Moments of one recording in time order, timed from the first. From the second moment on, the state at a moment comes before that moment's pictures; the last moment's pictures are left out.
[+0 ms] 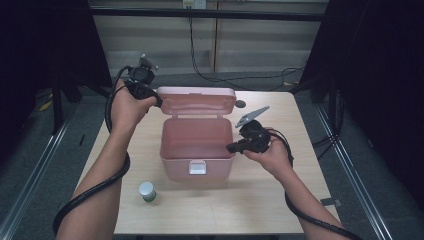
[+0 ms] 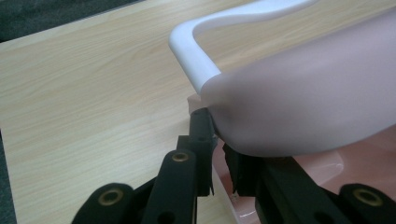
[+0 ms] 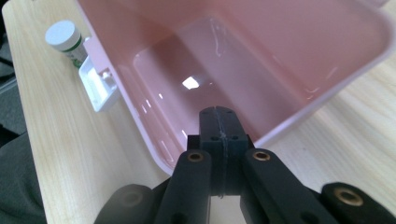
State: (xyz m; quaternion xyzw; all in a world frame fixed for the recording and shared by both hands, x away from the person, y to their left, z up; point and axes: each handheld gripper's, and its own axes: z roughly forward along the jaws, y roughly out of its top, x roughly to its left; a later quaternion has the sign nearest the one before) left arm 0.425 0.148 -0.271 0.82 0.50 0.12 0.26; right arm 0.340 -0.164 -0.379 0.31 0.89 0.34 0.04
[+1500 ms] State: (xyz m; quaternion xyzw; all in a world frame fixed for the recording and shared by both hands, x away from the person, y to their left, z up) left arm 0.471 0.145 -0.266 0.80 0.52 0.10 0.27; right arm 0.338 -0.160 -0.392 0.29 0.89 0.36 0.01
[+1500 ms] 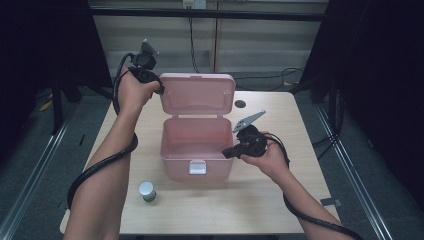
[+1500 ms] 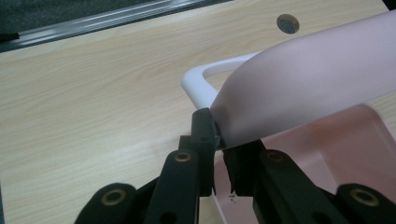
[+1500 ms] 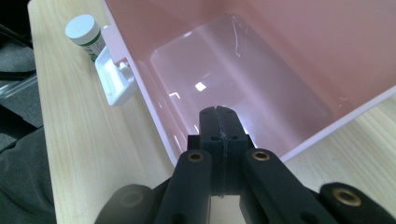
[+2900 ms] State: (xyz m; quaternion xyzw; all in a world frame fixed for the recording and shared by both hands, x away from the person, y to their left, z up) left arm 0.508 0.141 -0.281 0.79 0.54 0.10 0.28; right arm 0.344 -0.161 -0.400 0.28 0.89 0.36 0.00
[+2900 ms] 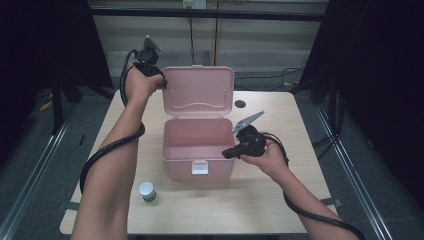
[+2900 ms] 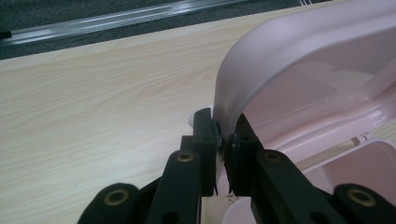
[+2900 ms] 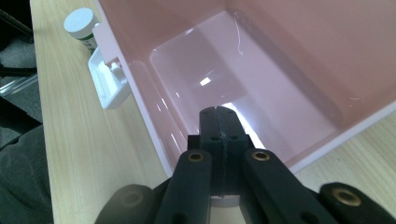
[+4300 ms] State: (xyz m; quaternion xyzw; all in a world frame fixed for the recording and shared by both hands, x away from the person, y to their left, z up) left arm 0.546 0.140 -0.321 0.78 0.56 0.09 0.27; right arm 0.346 -0.164 -0.401 0.27 0.89 0.37 -0.01
